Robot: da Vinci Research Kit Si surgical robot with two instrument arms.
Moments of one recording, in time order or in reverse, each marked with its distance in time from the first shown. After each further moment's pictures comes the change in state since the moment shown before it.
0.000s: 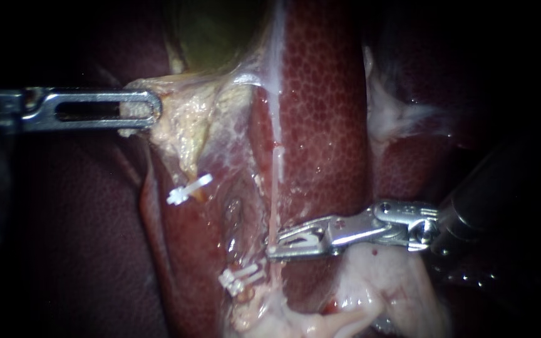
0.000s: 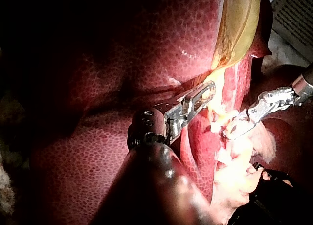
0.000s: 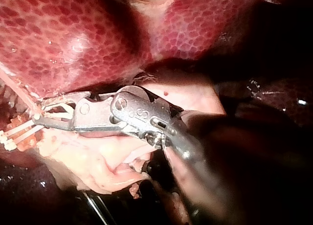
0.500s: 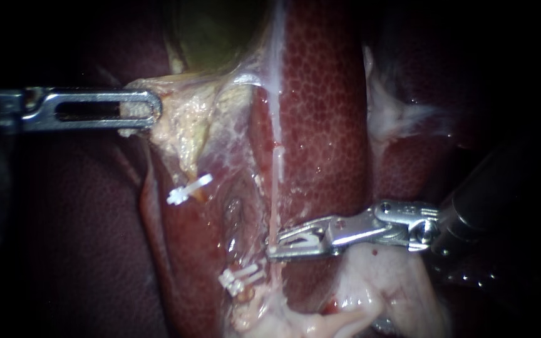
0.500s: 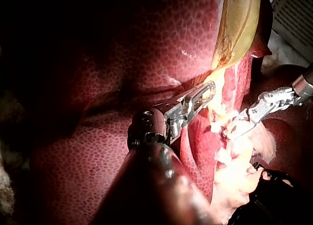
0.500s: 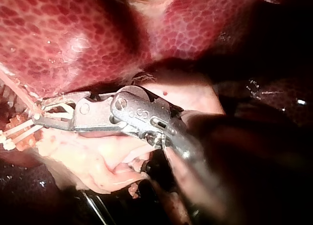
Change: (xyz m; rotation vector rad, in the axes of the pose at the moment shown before) right arm 0.000 0.000 0.000 0.002 -0.001 0.000; left arm 0.000 0.000 0.000 0.000 0.000 0.000
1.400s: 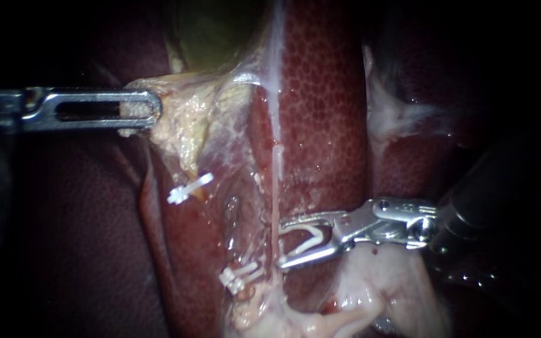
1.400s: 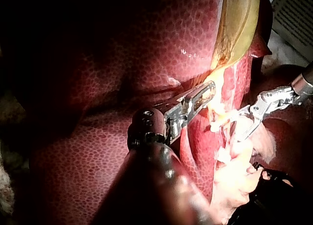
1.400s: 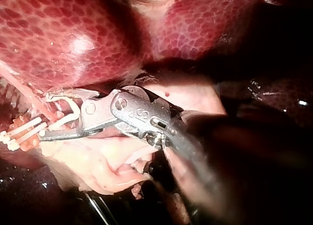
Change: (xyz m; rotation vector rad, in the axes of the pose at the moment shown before) right arm 0.001 0.001 0.001 -0.028 0.008 0.003; left arm 0.000 0.000 0.000 0.000 0.000 0.000
